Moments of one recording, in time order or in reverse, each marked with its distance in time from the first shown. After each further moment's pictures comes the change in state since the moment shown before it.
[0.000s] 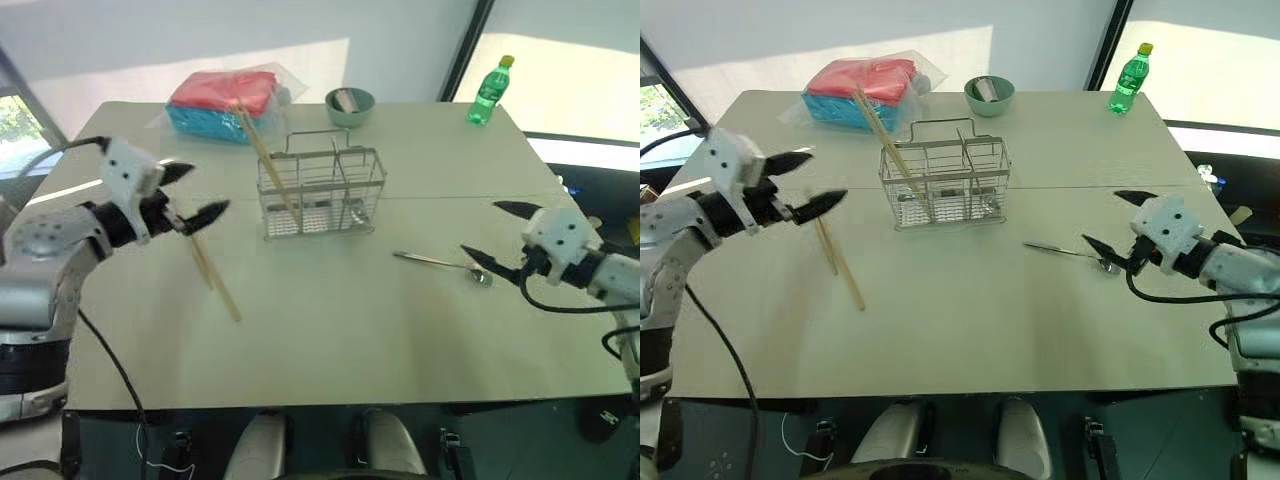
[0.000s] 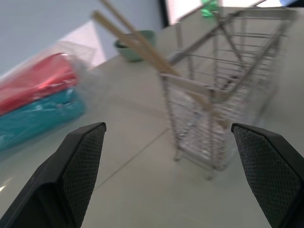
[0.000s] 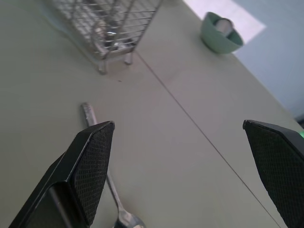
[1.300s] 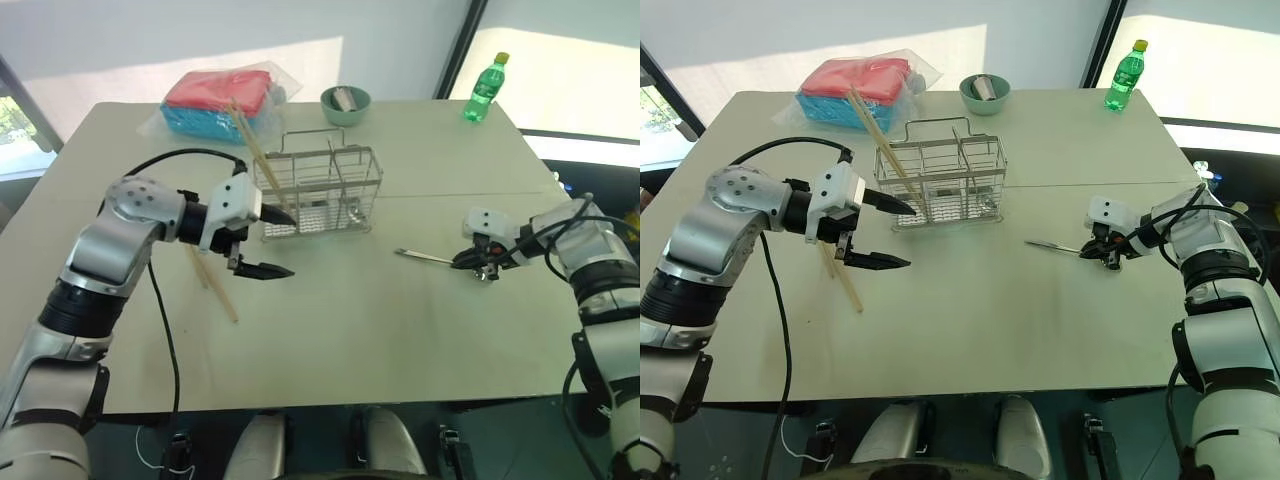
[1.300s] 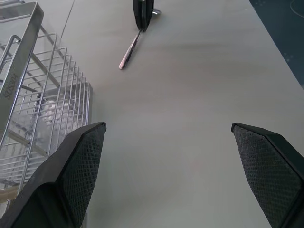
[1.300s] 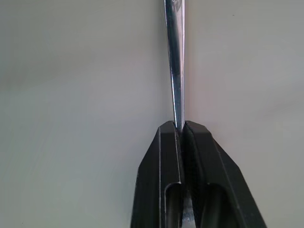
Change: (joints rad) left arm -0.284 -0.075 -0.330 0.140 0.122 -0.107 -0.438; right arm -0.676 0.100 0.446 0.914 -0.403 -0.003 0.392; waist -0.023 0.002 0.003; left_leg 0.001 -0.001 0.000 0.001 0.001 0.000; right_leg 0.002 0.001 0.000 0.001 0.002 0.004
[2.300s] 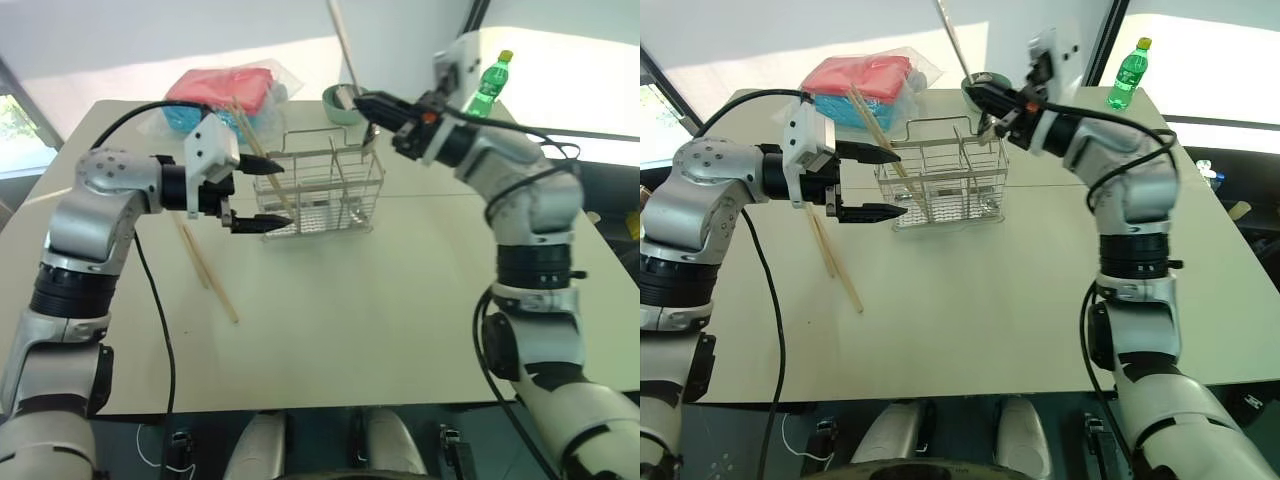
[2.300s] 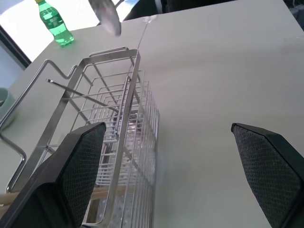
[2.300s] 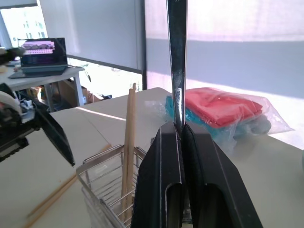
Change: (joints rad) left arm -0.081 -0.023 0.115 0.057 -0.043 0.042 0.118; right arm -0.065 0.480 -0.361 -0.816 0.552 0.640 -0.666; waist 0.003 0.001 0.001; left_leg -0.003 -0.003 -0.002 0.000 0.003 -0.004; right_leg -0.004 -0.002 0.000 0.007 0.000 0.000
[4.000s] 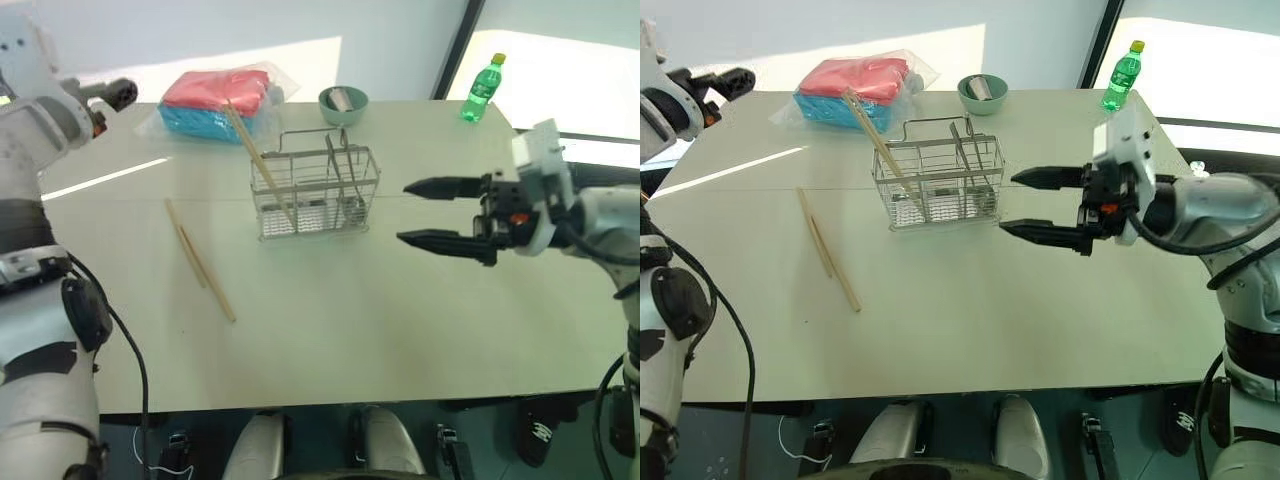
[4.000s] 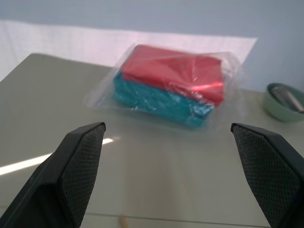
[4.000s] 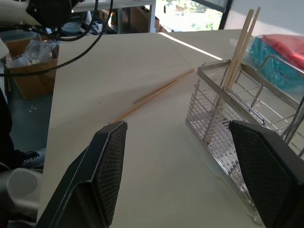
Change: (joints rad) left arm -0.367 -0.008 0.398 0.602 0.065 0.500 1.021; right arm 0.475 -0.548 -0.105 -0.636 0.424 0.214 0.335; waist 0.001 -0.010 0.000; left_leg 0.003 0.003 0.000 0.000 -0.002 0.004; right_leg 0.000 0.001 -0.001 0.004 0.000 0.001
